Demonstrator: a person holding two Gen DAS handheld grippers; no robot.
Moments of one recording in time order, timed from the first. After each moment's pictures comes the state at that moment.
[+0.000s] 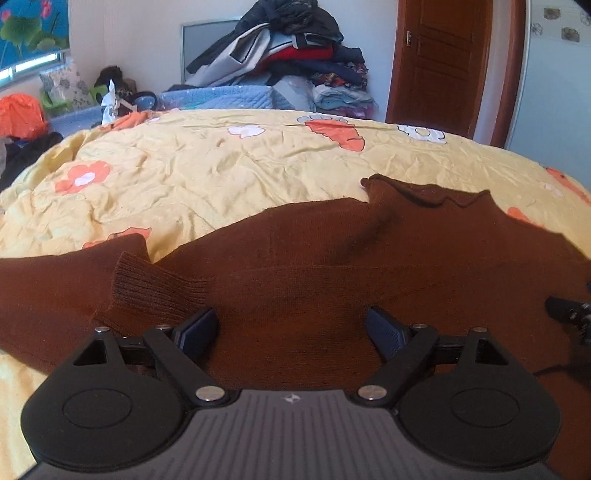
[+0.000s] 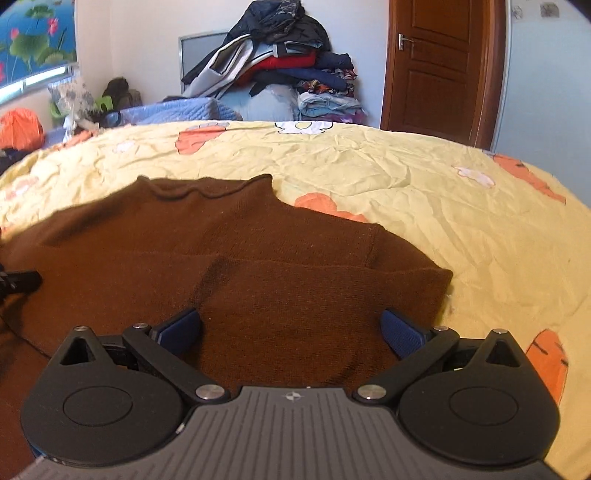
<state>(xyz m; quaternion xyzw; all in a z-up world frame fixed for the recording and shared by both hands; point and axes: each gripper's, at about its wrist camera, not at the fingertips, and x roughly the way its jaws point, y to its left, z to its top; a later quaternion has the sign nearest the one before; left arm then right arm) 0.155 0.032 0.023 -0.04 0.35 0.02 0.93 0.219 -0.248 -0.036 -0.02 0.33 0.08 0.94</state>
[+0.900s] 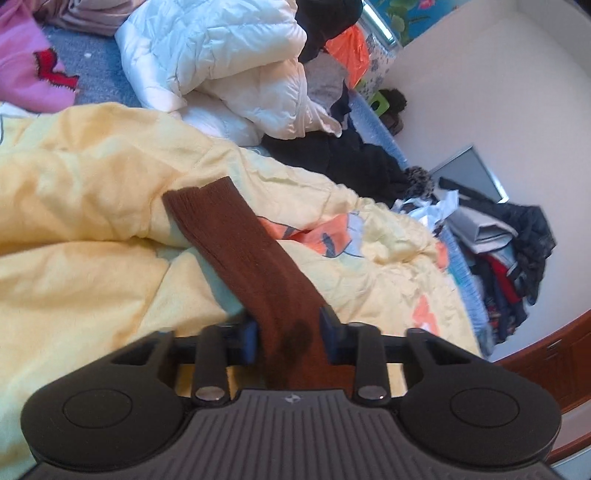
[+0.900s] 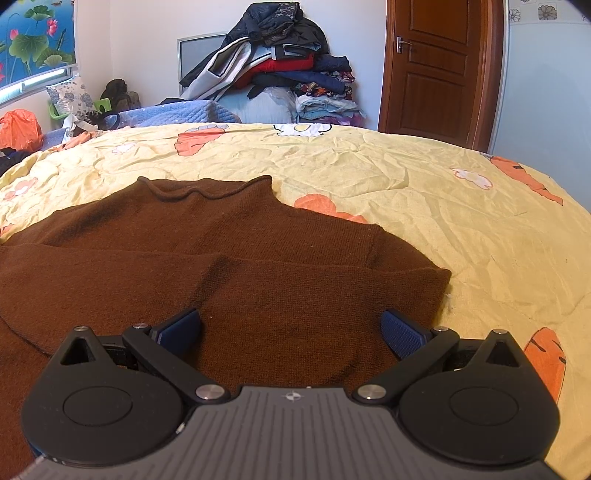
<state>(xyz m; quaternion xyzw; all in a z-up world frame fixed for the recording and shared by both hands) 0.075 0.401 0.010 -0.47 0.21 0.29 0.81 0.215 -0.248 -0.033 -0.02 0.33 0.07 0.94</state>
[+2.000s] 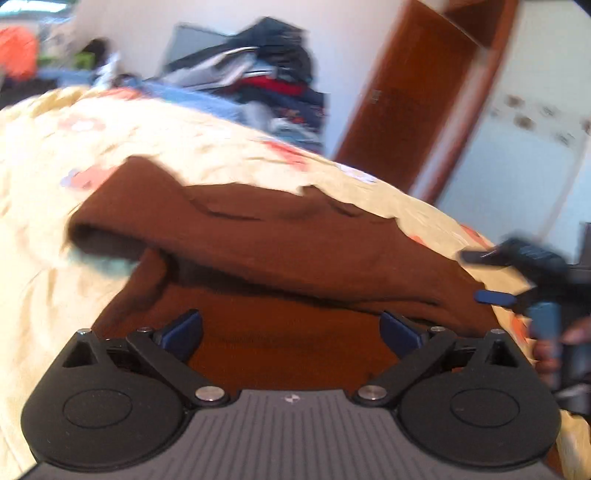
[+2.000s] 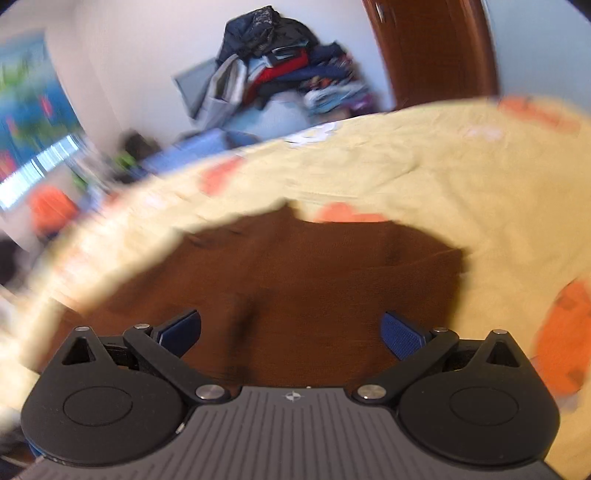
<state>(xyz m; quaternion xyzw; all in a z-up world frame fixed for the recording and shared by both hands) 0.057 0.047 0.011 -0.18 0.29 -0.06 0.94 0.210 -0.281 -0.001 0.19 0.34 0.15 0.91</state>
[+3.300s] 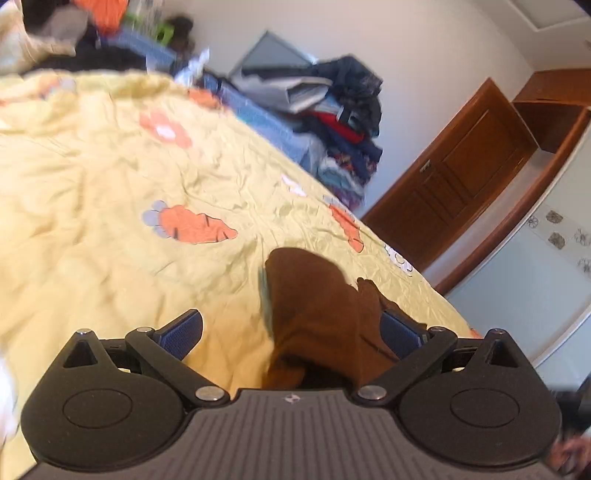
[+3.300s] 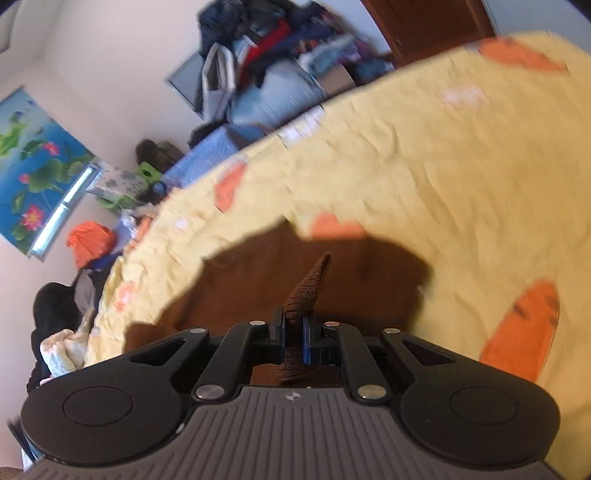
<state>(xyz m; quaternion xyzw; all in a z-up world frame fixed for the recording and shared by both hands) 0.091 0.152 0.040 -0.34 0.26 -0.01 0.90 0.223 -0.360 0.022 0.27 0.41 0.17 0.85</state>
